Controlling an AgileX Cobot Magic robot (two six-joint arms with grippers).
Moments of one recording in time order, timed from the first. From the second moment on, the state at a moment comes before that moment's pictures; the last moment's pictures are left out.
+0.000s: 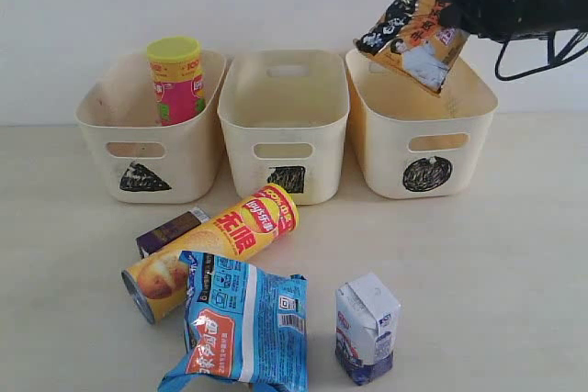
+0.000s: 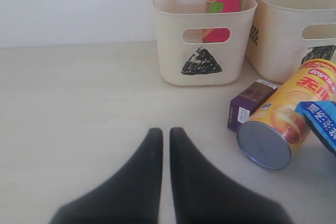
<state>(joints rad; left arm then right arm) -0.07 0.00 0.00 0.00 0.31 0.00 0.01 2.04 -1.64 1.31 0.38 -1.02</state>
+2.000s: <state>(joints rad) -0.07 0.00 0.00 0.00 0.31 0.00 0.29 1.60 -1.37 0.34 0.80 -0.88</state>
